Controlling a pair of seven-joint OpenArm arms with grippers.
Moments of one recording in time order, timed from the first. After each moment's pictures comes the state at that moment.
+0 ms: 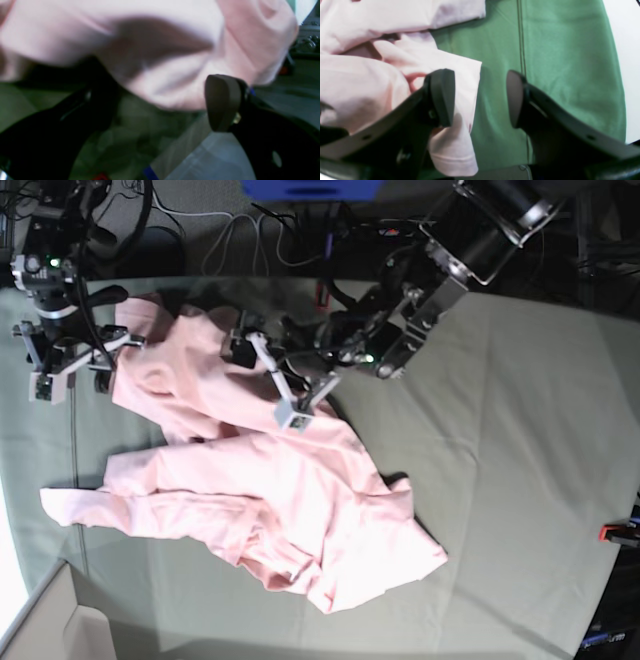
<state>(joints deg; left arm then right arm) -6.8 -6.2 40.9 74.6 -45.3 1.1 40.5 -25.3 3.0 23.5 111.4 7.0 9.9 -37.0</state>
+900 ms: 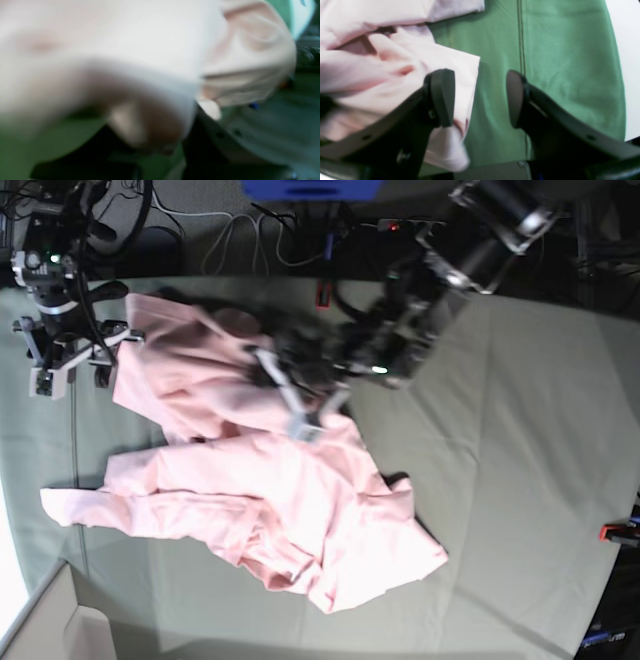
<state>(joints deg) -6.5 -9.8 35.8 75.7 -45.8 -2.8 37.4 -26.4 3.4 23.6 111.4 7.0 9.9 -37.1</state>
